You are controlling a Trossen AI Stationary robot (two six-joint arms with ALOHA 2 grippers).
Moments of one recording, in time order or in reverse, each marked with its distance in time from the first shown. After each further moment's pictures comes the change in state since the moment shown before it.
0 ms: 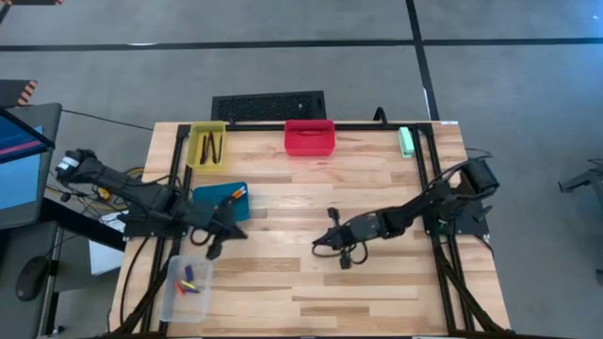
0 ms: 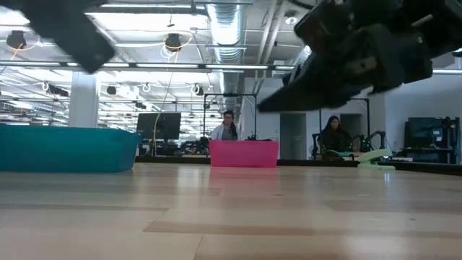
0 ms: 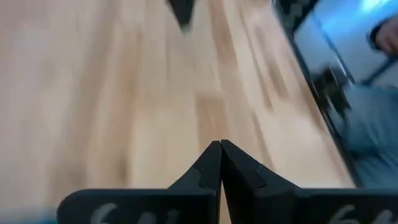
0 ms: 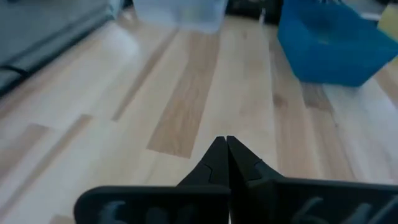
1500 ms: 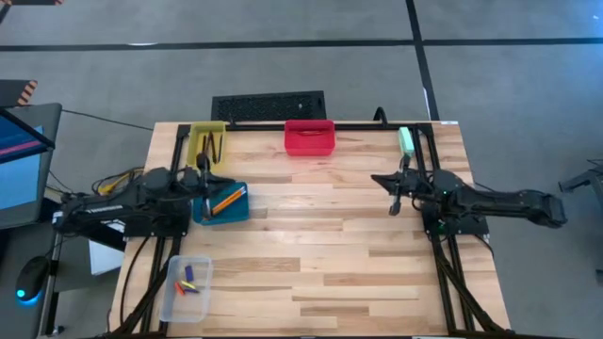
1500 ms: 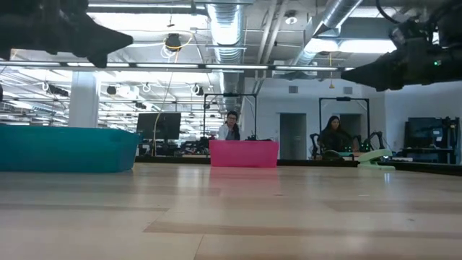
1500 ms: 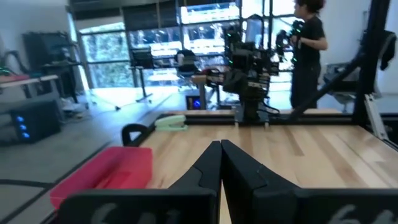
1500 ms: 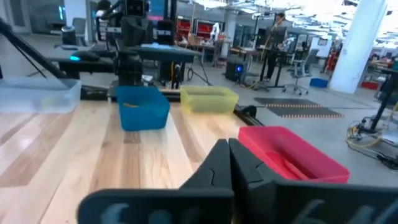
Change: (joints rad) left arm 0.546 -0.641 -0.393 0.443 0.067 0.430; right arm -0.487 -1.398 -0.607 -0.384 -0.020 -0.097
